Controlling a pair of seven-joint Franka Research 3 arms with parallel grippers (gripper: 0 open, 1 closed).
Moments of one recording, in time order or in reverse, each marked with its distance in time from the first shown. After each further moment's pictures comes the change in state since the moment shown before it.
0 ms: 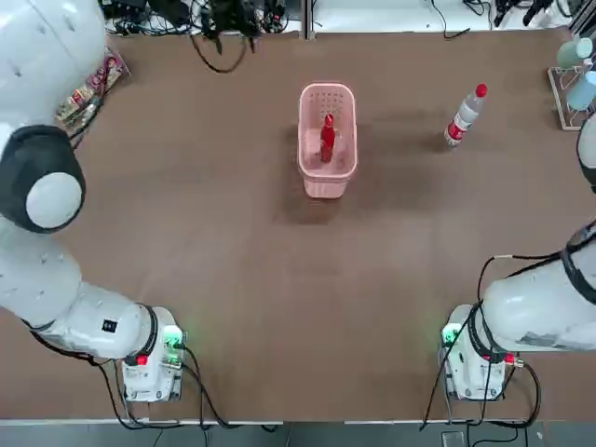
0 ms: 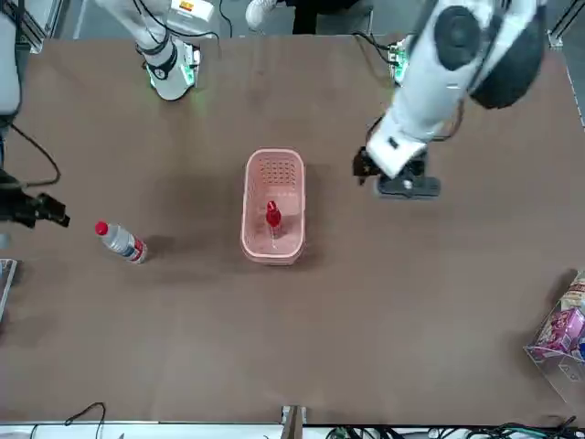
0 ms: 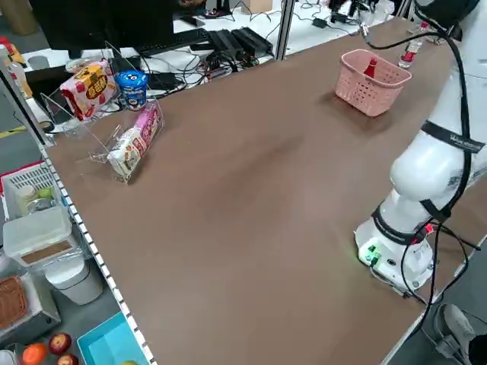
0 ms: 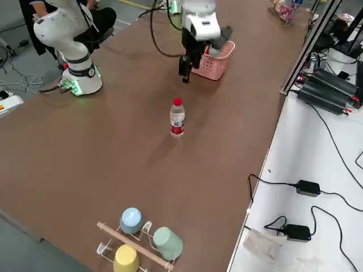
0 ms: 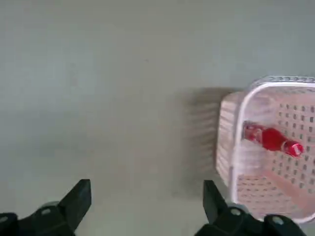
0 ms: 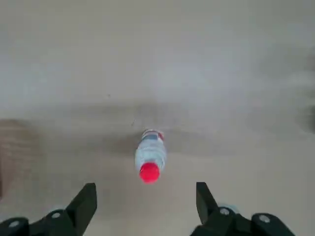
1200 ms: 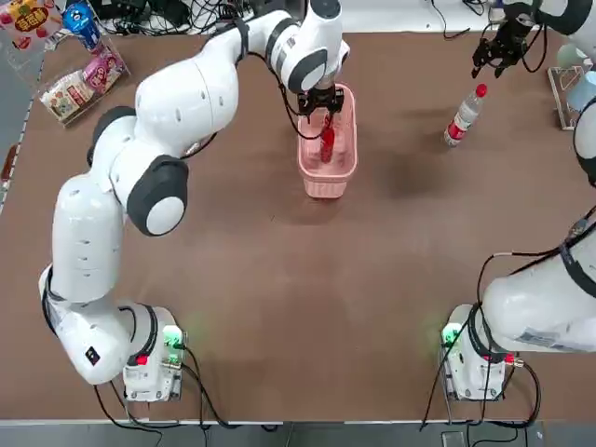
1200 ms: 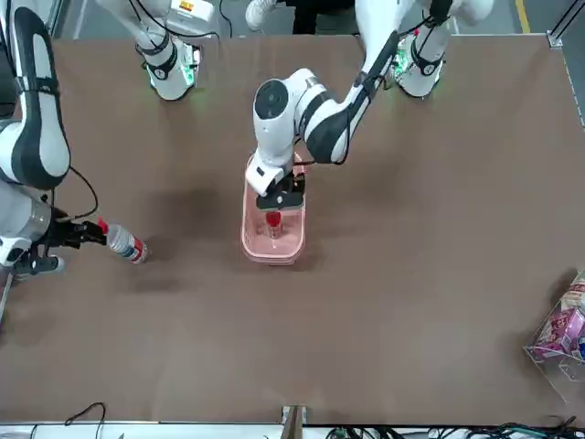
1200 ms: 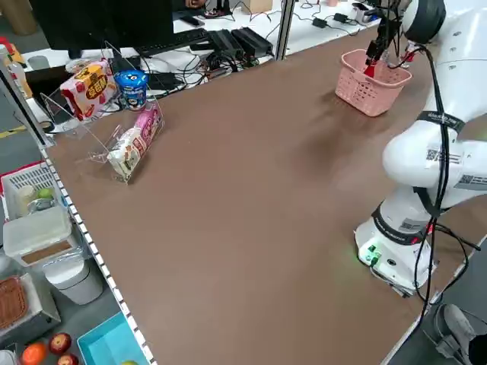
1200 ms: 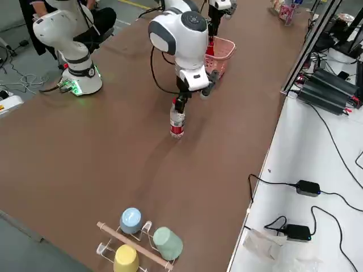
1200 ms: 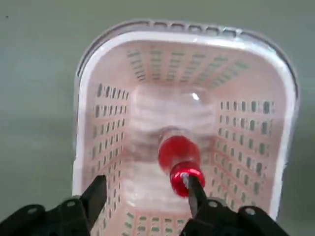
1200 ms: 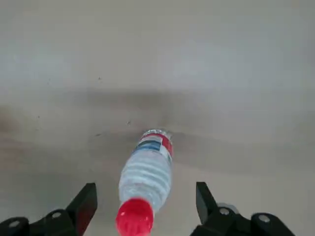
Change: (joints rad) left arm -0.500 0.452 0.238 0.264 0.058 0.229 -0.340; right arm -0.031 -0.006 0.009 -0.304 0.068 0.252 -0.105
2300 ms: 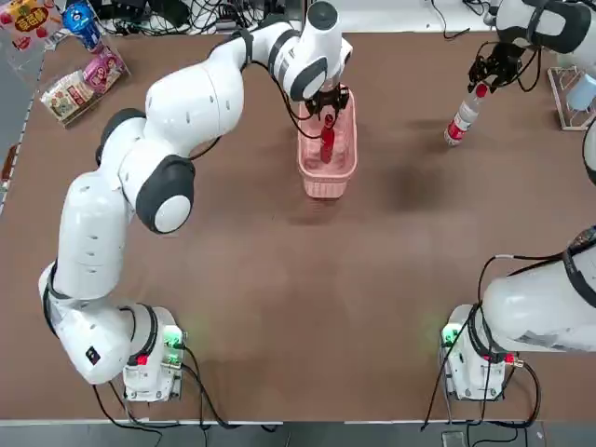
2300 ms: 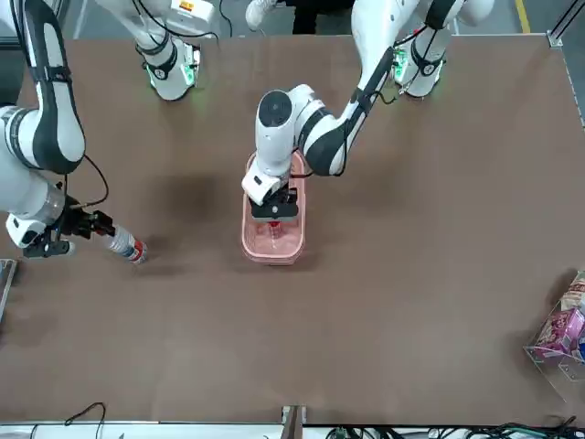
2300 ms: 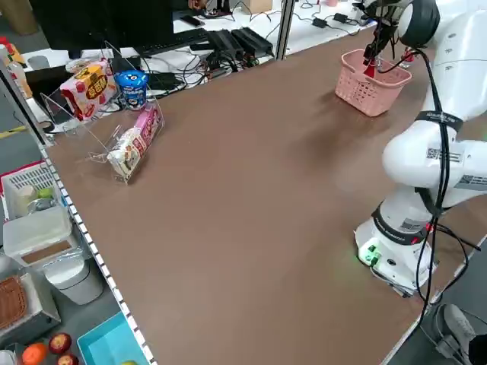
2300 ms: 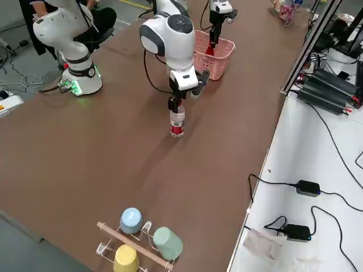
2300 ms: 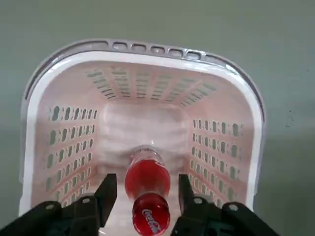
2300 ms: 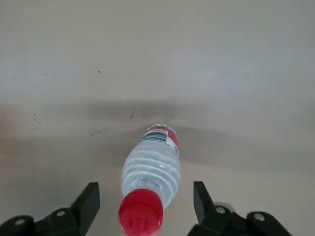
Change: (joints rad) left arm 0.000 0.055 -0.004 0.006 -0.002 0.151 -0.001; right arm 0.010 -0.062 0.000 -0.162 0.016 0.135 0.015
